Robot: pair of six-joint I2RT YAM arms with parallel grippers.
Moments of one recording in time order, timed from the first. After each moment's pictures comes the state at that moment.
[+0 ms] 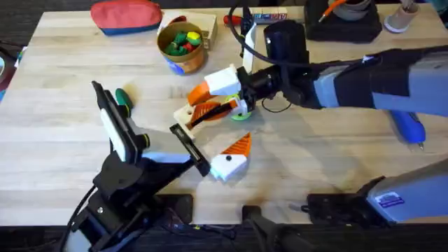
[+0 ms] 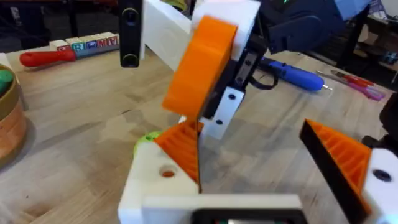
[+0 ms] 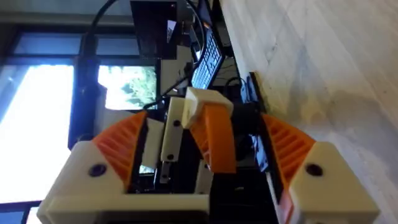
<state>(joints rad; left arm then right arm) -0.67 0.02 0.01 -0.06 0.24 -0.17 0.56 1.72 0.84 0.36 -1.29 0.94</state>
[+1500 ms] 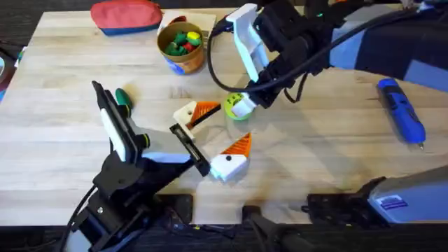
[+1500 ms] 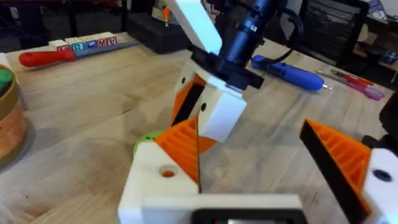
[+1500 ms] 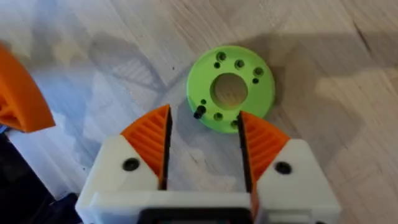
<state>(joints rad) -0.67 0.02 0.01 -0.06 0.24 -0.17 0.57 1.68 1.19 -0.79 -0.32 -0.28</state>
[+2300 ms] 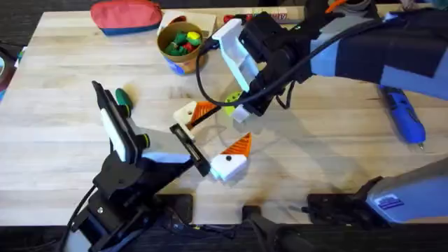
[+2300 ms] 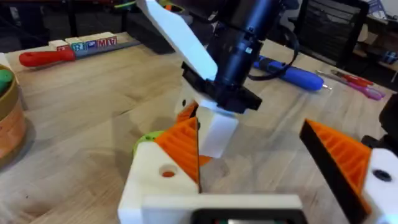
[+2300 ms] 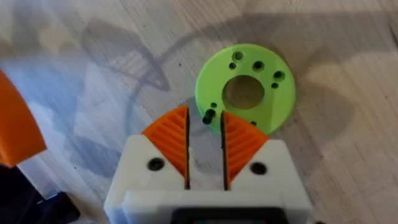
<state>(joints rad) -0.67 0.02 0.01 -0.06 0.24 -0.17 0.64 1.73 1.19 -0.80 -0.27 -0.29</state>
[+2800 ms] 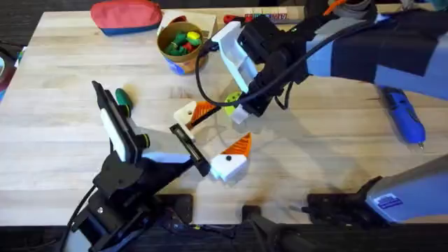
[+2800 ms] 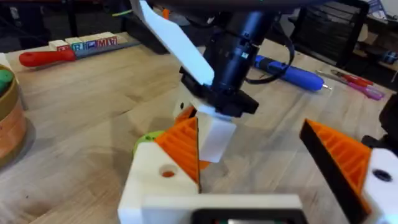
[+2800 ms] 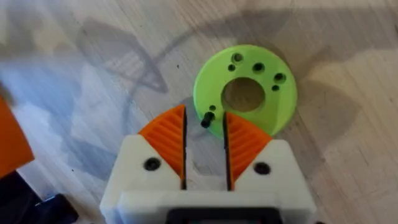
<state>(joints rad) -0.67 0.02 0.01 -0.06 0.24 -0.17 0.64 1.75 1.19 -0.79 -0.27 -0.29</state>
